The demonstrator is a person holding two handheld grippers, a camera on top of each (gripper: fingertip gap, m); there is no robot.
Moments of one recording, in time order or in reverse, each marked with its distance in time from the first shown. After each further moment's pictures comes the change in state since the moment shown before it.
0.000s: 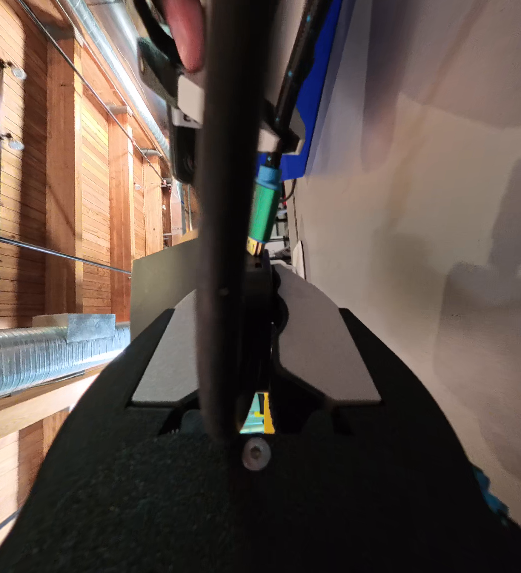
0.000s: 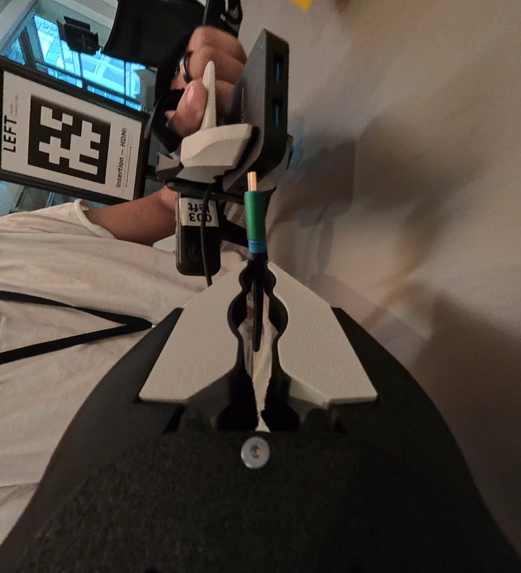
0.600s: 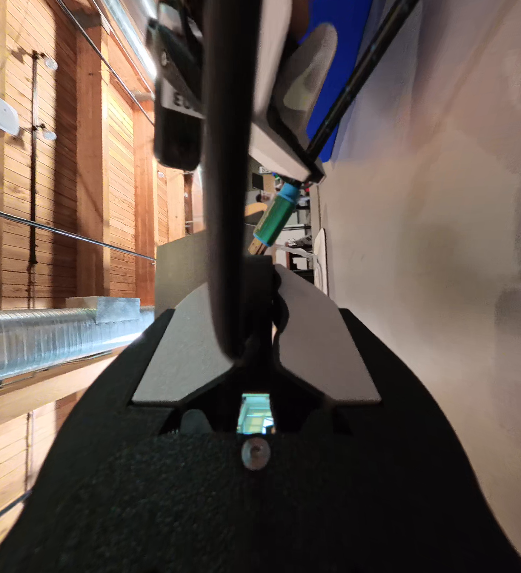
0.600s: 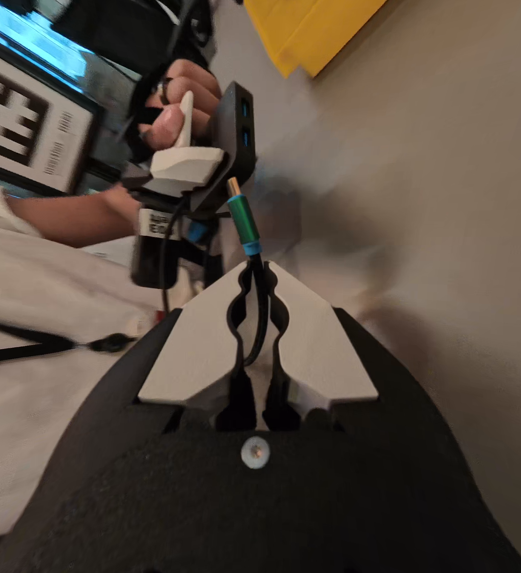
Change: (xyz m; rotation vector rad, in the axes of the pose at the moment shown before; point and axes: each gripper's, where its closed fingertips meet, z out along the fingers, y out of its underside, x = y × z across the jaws) left arm -0.014 0.007 -0.005 -0.049 -0.076 0.022; right arm 0.010 -0.024 -0.007 0.075 0.183 -0.239
